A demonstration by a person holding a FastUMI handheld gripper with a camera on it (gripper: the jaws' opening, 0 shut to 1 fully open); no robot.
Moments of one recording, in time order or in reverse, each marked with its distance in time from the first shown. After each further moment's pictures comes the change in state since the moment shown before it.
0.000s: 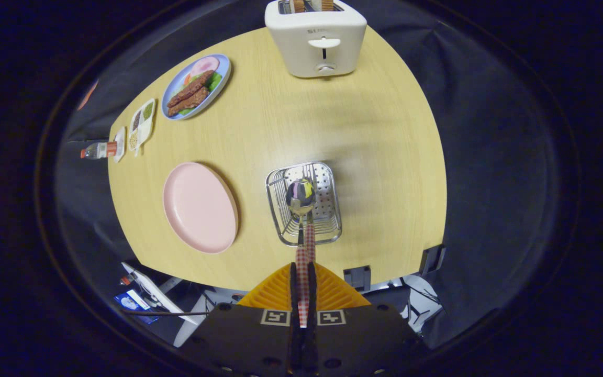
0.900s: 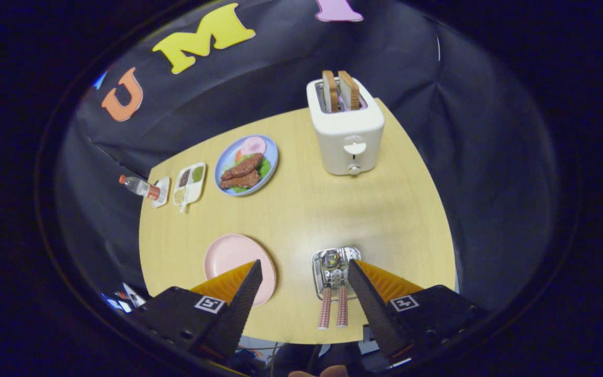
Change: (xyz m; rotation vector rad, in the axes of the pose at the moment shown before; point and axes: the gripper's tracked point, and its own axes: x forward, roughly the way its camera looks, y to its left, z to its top) arm -0.066 0.044 0.053 -0.090 -0.643 0.151
